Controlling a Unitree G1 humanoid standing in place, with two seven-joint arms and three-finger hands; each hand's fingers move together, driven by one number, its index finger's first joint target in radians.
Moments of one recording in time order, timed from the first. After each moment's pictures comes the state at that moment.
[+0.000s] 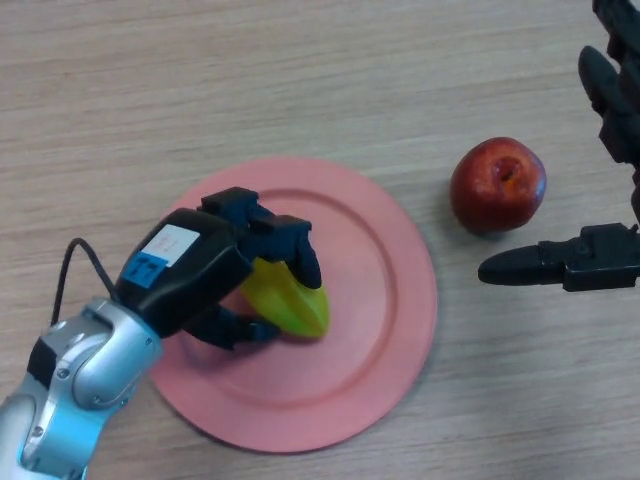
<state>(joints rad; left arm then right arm) -0.26 0.30 -0.03 0.15 0.73 -0.57 -0.18 -0.16 -0.27 -0.08 -0.67 0.05 0.47 0.11</state>
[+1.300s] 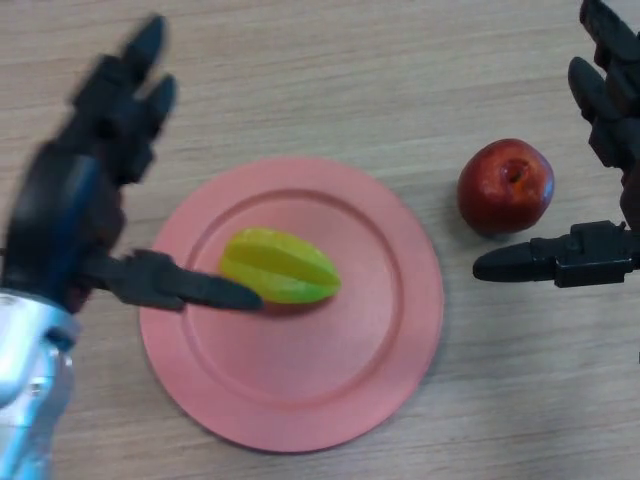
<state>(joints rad) -0.12 0.26 0.15 -0.55 -0.33 0.32 -0.07 -0.18 -0.27 -0.07 -0.59 0.05 0.44 0.11</state>
